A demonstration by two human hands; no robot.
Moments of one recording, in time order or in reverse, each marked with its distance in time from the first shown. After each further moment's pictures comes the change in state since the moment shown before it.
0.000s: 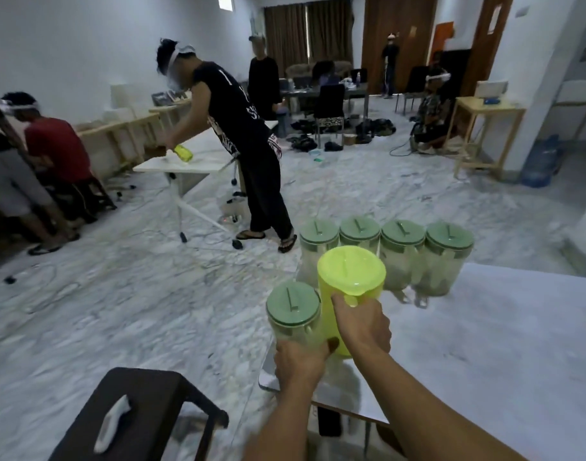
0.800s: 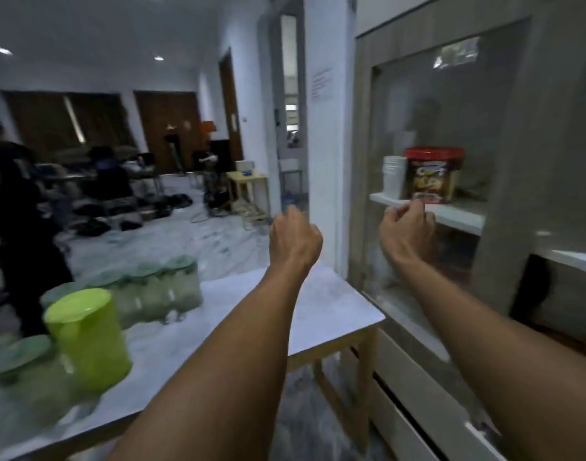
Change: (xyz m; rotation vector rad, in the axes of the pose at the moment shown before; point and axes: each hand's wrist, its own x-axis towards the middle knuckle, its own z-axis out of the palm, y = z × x) left_hand -0.496 0.091 0.169 0.126 -0.246 1.298; right_hand -0.169 0.193 -0.559 0.123 1.083 -0.242
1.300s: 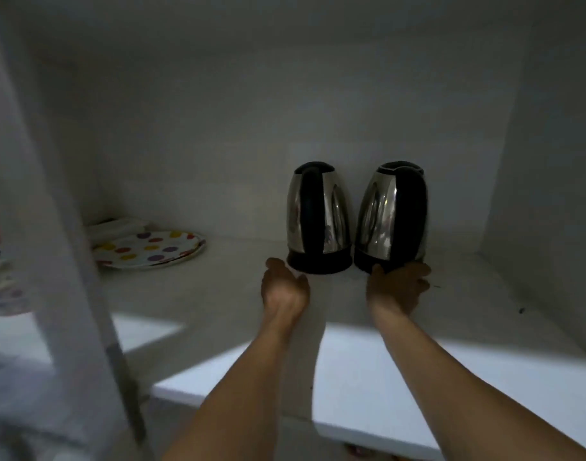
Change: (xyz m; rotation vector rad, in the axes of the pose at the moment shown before) left_hand -0.089 0.432 0.467 -0.382 -0.768 0.296; right_hand 0.320 0.317 -0.357 -0.111 0.787 0.571
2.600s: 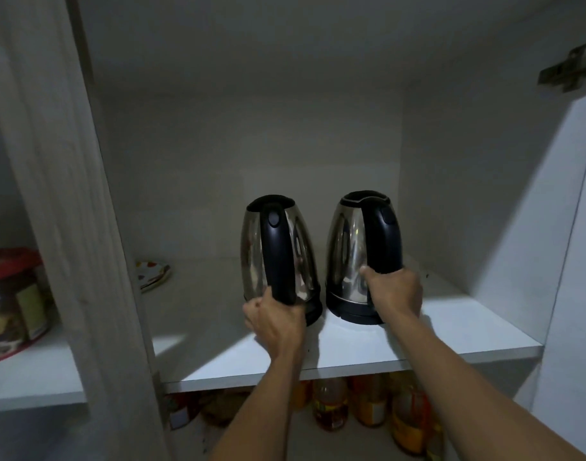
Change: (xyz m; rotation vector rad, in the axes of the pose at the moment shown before) left_hand -0.098 -0.019 -0.046 -0.325 0.104 0.063; right_hand -0.100 -0.004 -0.097 0.037 0.215 -0.068
